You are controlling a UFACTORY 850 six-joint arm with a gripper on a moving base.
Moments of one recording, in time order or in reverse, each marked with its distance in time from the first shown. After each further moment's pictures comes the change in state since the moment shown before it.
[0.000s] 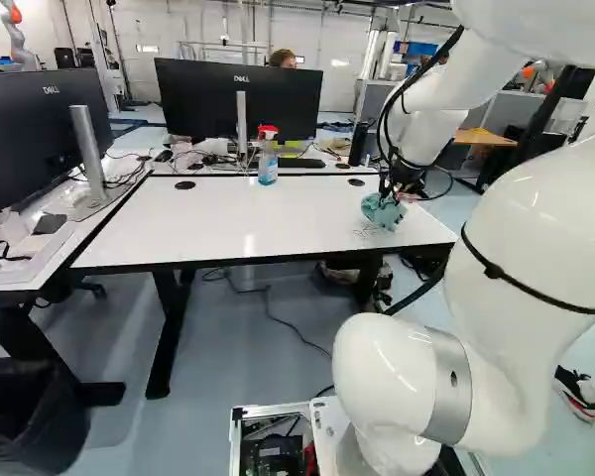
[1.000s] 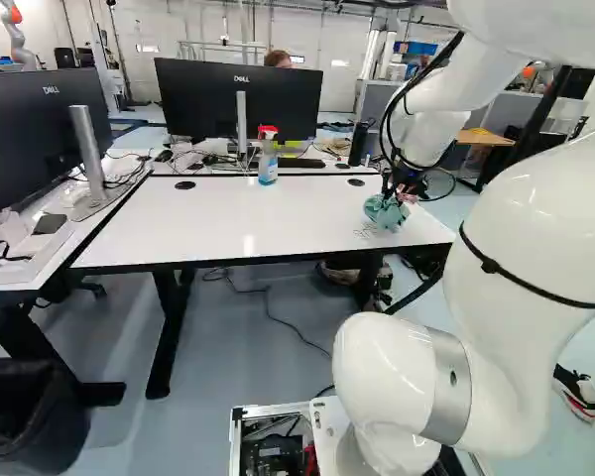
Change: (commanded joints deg) arm -0.5 -1.4 -0.4 0.0 0.0 0.0
